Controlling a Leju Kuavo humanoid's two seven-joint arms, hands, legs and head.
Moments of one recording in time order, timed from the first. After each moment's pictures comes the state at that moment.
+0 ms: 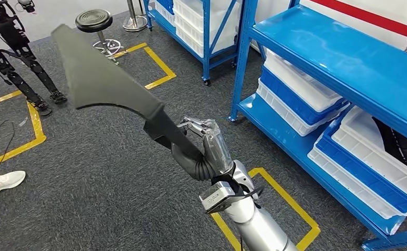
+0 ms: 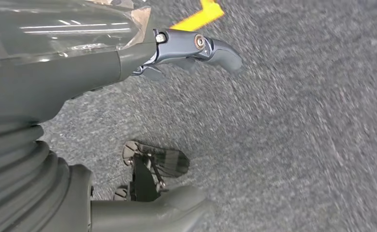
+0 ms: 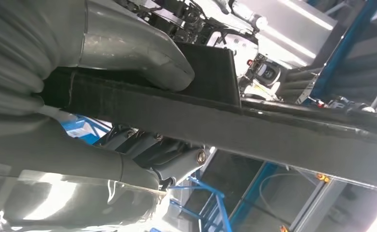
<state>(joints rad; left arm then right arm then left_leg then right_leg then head) -0.20 -0.08 0.81 -0.21 -0.69 -0.04 -0.45 -0.27 0.08 0.49 -1.59 0.39 -0.20 -0.56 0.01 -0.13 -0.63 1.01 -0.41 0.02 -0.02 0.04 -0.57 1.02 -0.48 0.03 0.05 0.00</state>
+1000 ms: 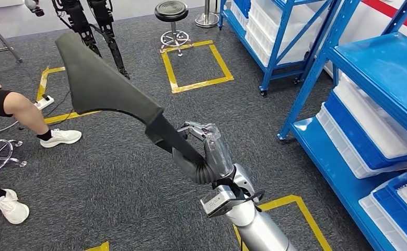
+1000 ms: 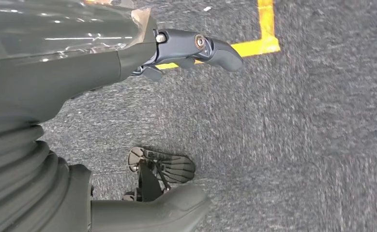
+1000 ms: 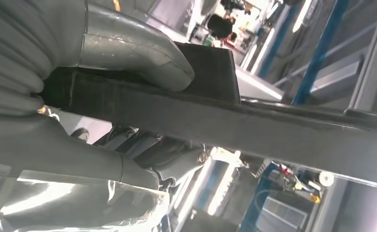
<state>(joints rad) -0.18 -0.07 0.81 -0.21 -0.71 -0.02 -0.45 -0.25 0.08 0.49 -1.59 0.39 -0.20 -0.57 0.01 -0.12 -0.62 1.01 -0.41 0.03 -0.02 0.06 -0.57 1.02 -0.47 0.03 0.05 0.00</state>
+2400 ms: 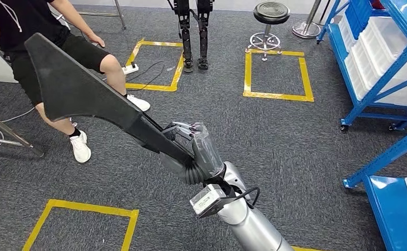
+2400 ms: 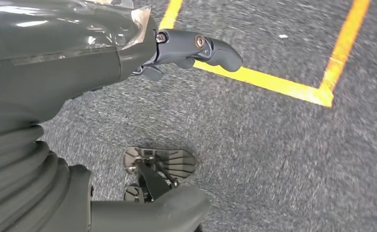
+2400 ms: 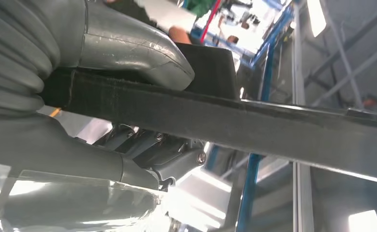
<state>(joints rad) -0.16 -0.07 0.82 -0.21 -0.72 -0.02 -0.49 -0.28 0.10 0.54 -1.56 0.37 -0.18 -0.57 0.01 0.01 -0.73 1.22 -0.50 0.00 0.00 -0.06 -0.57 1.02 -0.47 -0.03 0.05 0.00</state>
